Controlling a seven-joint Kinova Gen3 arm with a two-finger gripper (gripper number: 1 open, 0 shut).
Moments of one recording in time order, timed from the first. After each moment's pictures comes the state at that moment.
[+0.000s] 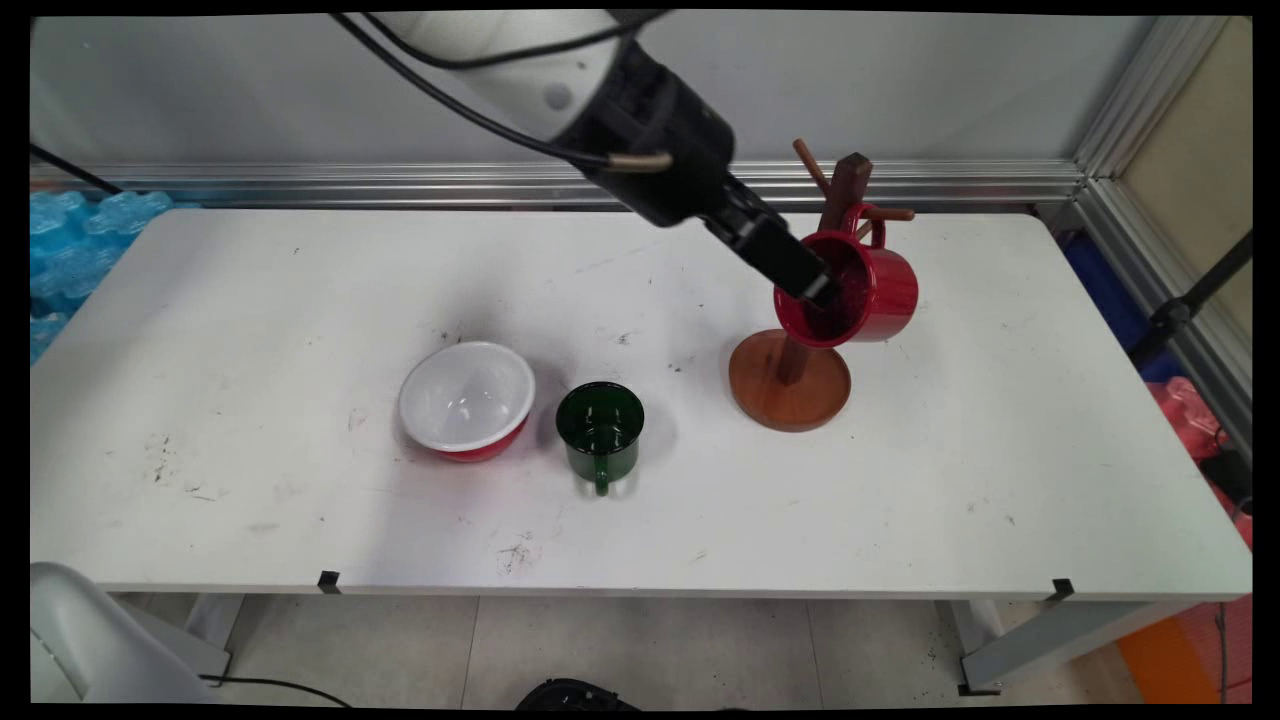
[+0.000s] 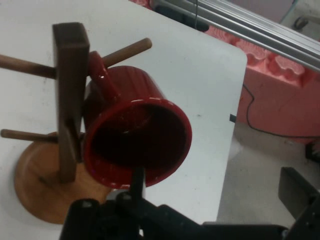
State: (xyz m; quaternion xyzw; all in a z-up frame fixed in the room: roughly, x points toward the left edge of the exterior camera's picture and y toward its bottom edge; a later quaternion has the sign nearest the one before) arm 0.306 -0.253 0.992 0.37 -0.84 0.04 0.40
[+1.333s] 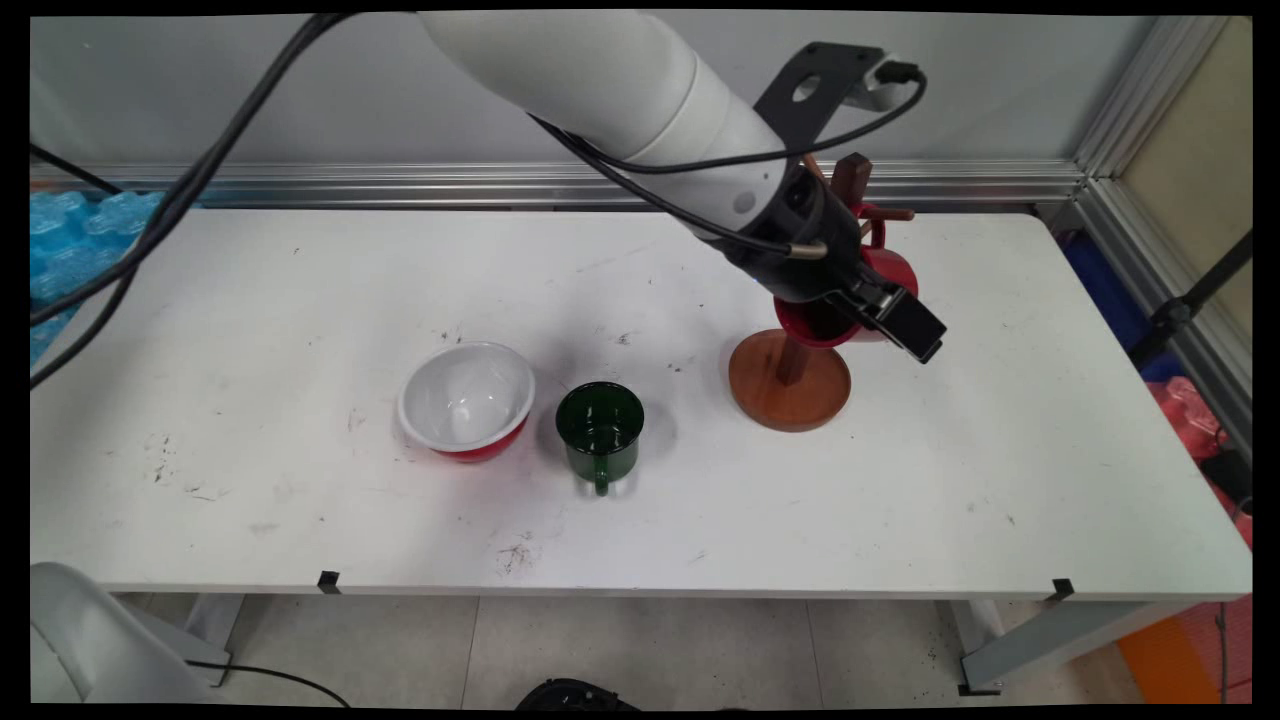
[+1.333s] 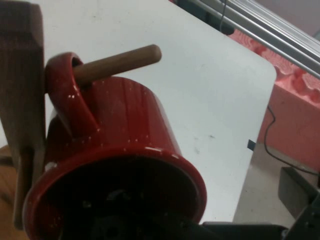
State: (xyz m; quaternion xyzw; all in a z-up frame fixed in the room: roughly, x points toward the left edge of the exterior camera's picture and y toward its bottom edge) arm 0.220 -0.287 0.934 0.44 -0.81 0.03 0.38
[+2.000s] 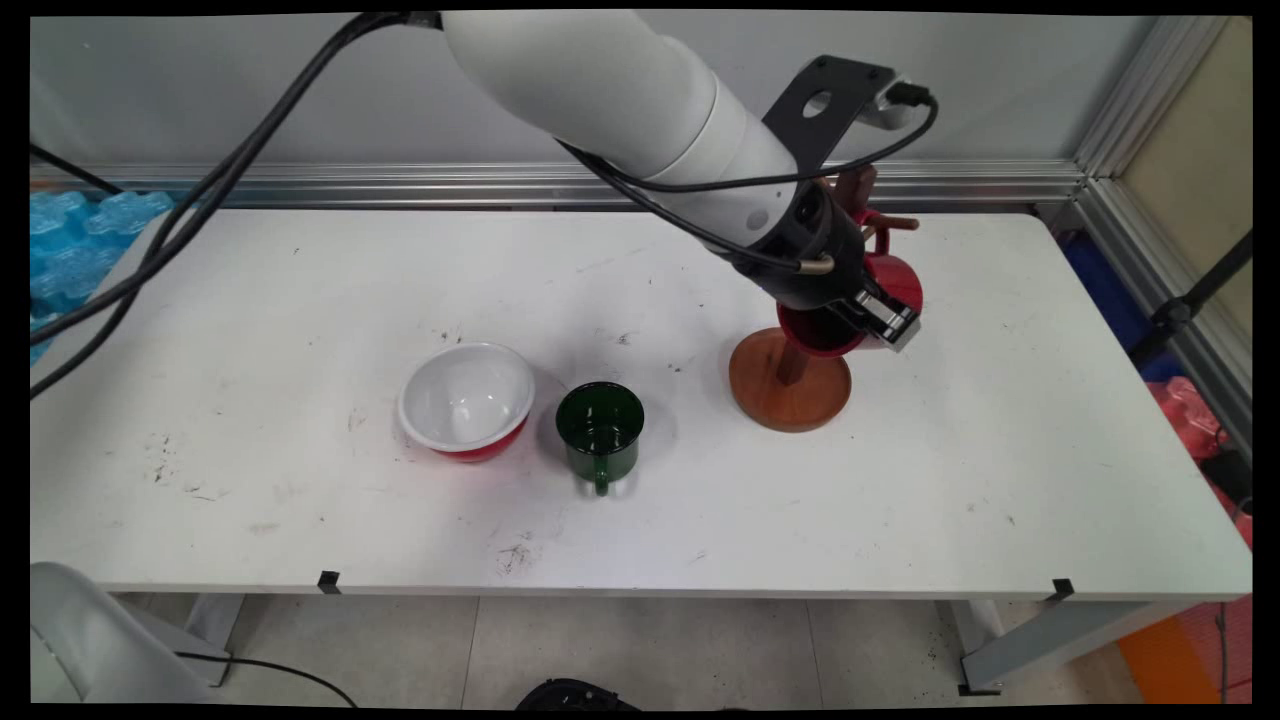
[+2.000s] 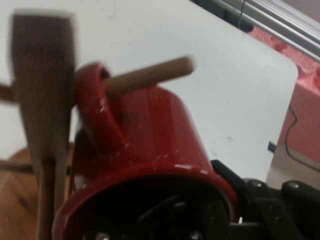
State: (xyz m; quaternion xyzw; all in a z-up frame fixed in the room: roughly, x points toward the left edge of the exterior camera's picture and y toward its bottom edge) arm 0.211 -0.287 0.925 0.44 -0.82 0.06 0.37
